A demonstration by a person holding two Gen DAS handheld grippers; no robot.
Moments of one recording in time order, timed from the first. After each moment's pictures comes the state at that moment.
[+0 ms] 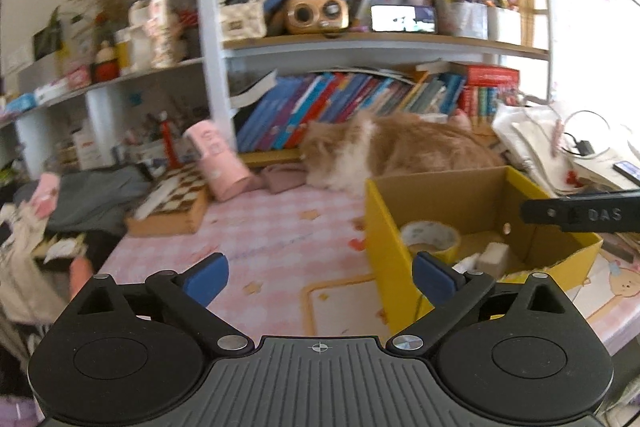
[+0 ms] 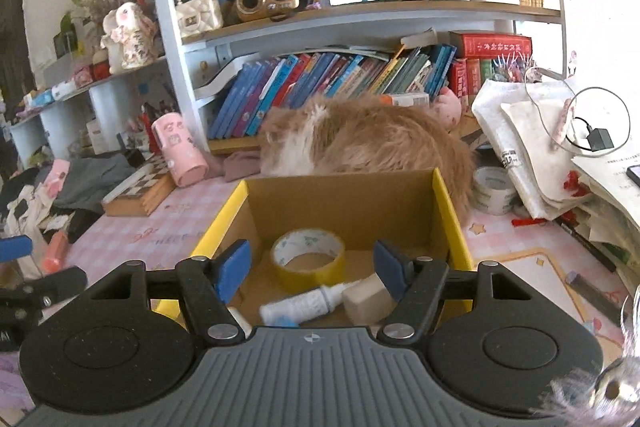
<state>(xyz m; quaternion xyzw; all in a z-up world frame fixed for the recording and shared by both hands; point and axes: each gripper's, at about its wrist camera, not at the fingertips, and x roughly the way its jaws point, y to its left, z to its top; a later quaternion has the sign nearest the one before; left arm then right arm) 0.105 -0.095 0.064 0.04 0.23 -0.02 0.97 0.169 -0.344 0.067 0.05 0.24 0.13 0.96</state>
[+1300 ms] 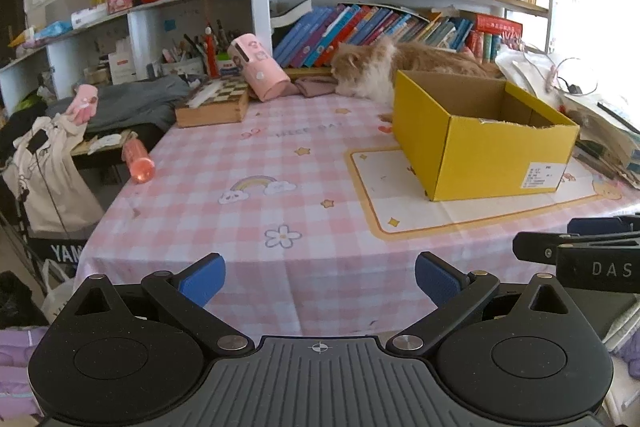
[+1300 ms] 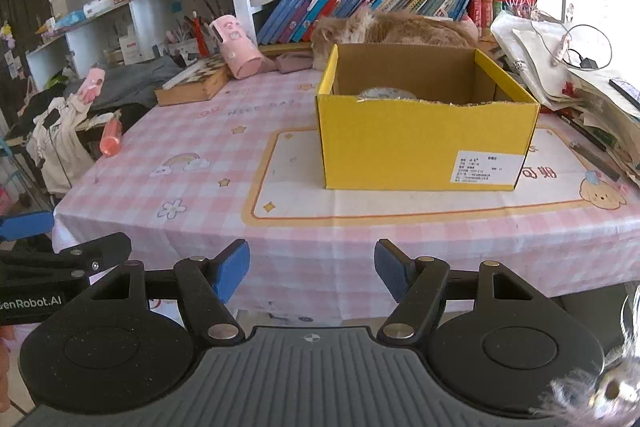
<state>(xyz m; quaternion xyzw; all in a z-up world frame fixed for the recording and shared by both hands) -0.021 -0.018 0.014 0.02 0.30 -0.02 0.95 0.000 -0.226 0.018 0.02 0.33 0.11 0.94</state>
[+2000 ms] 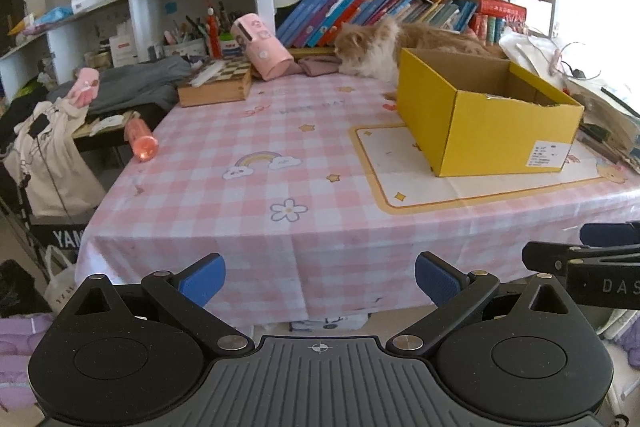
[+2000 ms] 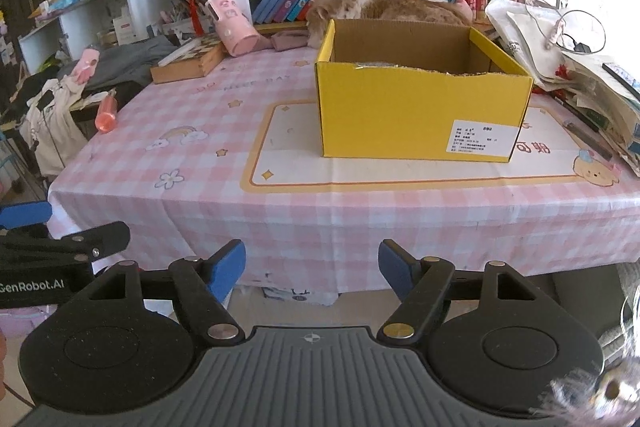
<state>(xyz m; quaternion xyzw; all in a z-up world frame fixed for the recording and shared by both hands) -0.026 -0.013 0.003 0.02 0.33 -0.02 0.94 -0.014 -0.220 0.005 0.01 0.35 0.10 0.93</state>
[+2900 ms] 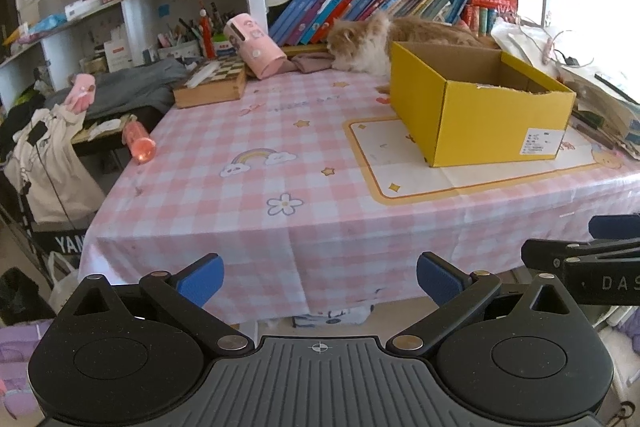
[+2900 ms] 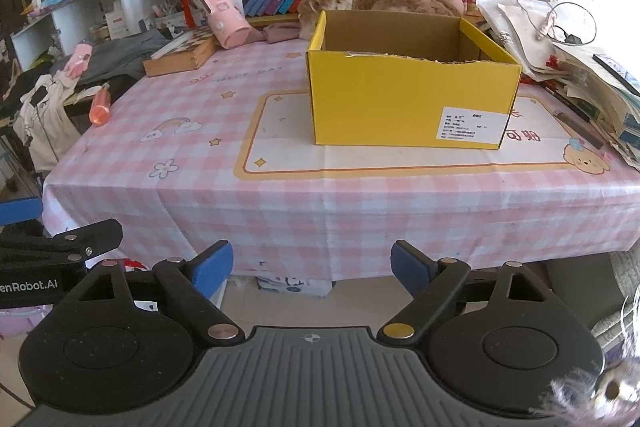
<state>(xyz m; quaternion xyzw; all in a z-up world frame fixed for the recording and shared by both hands) -0.033 -0.020 0.004 0.04 0.33 -0.03 0.94 -0.023 -0.224 0.004 0.01 0.36 0.09 0.93</state>
